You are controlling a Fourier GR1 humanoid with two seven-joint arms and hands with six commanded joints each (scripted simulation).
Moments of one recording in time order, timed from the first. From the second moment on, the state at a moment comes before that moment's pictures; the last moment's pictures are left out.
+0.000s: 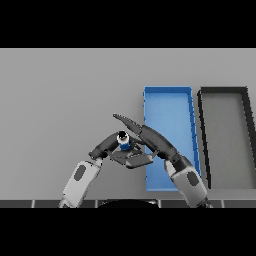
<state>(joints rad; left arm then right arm) -0.23 -0.02 -0.40 -1.55 -0.05 -0.37 -0.04 -0.36 -0.09 0.37 -2.04 0.00 0.31 0.55</state>
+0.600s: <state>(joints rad) -0.20 -0.03 -0.38 -1.57 -0.08 -0.38 -0.01 -0.49 -0.02 0.39 -1.89 -0.03 0.36 0.57</state>
